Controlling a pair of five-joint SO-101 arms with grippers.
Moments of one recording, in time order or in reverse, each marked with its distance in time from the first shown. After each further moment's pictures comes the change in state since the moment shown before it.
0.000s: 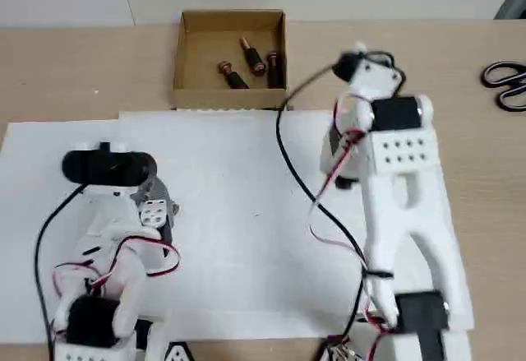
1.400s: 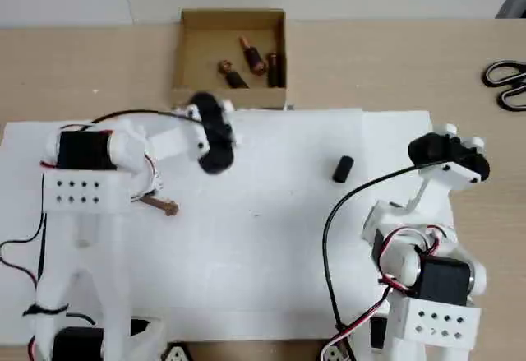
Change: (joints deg) left arm -4.6 65.7 -54.2 33.7 -77.9; right arm 14.5 -53.2 44.5 -14.0 -0.1
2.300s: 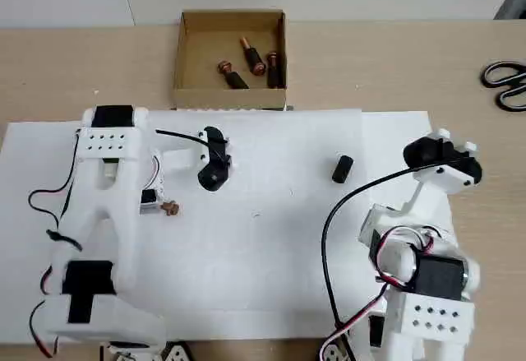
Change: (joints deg) left arm -2.6 23.6 1.8 -2.5 -7.6; right arm 0.0 0.0 3.5 -1.4 0.0
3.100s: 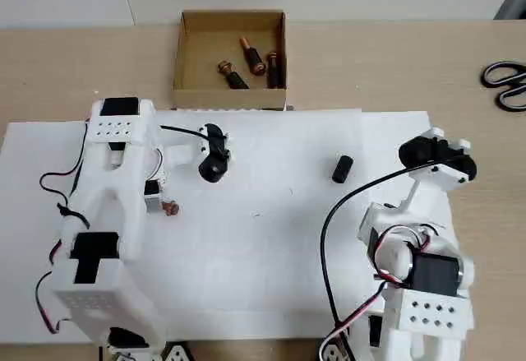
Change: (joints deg) left arm -0.3 10.7 -6.9 -0.4 0.0; right arm 0.0 0.0 3.7 -5.0 1.8
